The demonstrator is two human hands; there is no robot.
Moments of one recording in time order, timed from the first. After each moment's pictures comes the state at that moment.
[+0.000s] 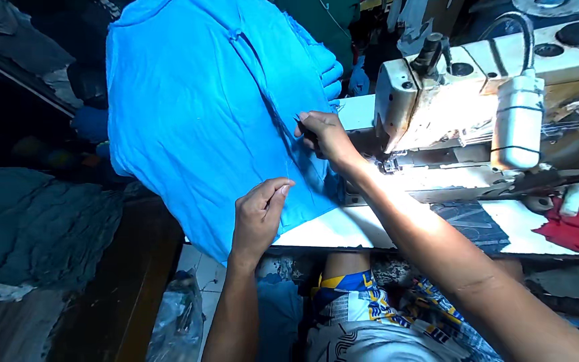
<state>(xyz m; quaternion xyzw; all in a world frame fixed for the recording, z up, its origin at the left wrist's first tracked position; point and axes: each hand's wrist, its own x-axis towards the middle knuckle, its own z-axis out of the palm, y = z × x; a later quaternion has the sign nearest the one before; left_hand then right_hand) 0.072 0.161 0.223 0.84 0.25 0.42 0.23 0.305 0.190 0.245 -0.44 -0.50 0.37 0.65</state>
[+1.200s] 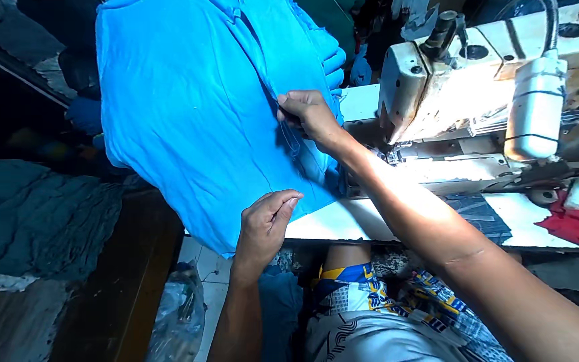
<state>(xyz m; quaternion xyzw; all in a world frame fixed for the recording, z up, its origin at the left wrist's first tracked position) 0.058 0.137 0.203 0.84 0.24 0.40 0.27 0.292 0.219 0.260 -0.39 -0.54 0.39 0.63</state>
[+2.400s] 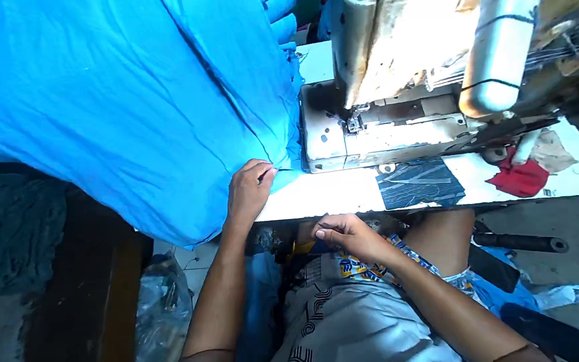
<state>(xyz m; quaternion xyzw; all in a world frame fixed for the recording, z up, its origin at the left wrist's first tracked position) 0.116 0.177 0.128 0.89 0.34 0.23 0.18 0.296 -0.042 0.089 -0.51 -0.52 0.52 0.45</state>
